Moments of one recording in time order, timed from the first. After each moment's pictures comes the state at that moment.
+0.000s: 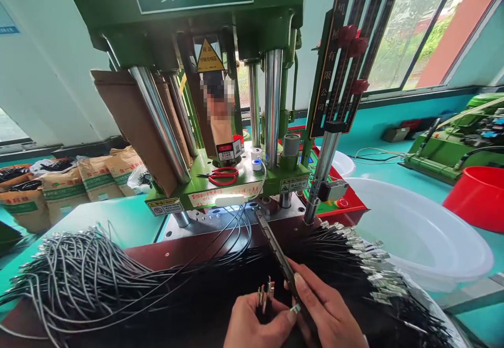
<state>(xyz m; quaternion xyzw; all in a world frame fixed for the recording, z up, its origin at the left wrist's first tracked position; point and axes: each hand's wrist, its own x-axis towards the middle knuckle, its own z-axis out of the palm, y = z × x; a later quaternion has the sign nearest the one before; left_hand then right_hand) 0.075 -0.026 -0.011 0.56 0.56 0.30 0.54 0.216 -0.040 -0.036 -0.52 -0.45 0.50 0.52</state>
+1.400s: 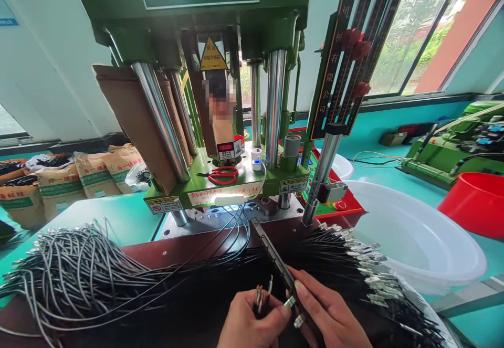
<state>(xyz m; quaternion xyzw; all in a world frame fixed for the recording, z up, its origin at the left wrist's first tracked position) 0.070 -0.022 -0.016 0.53 0.54 0.25 0.60 0.226 -0.043 -0.024 -0.51 -0.51 0.50 0.48</state>
